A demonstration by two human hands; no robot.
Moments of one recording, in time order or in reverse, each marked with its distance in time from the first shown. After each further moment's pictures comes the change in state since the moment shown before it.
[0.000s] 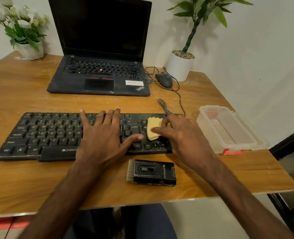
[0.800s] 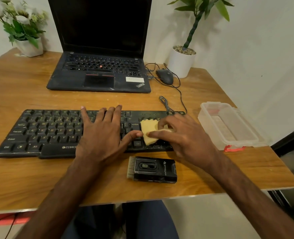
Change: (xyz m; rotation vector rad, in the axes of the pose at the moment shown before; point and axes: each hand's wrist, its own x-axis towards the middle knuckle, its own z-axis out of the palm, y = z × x) left_hand 0.000 -0.003 0.001 -0.034 0.028 0.034; right_hand -0.002 0.012 0.005 -0.017 0.057 -0.302
